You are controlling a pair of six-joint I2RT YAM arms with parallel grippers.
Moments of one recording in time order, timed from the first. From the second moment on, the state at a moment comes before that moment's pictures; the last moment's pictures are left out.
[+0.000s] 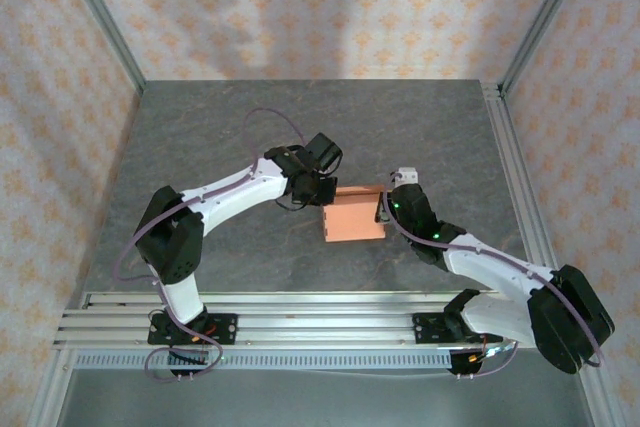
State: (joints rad) left arm -0.71 1.77 1.41 -0.80 0.02 -0.64; right arm 0.63 1.10 0.47 0.06 0.27 0.42
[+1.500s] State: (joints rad) left arm -0.76 1.71 1.29 -0.59 -0.20 -0.67; right arm 0.65 1.17 0.30 0.53 0.34 0.34
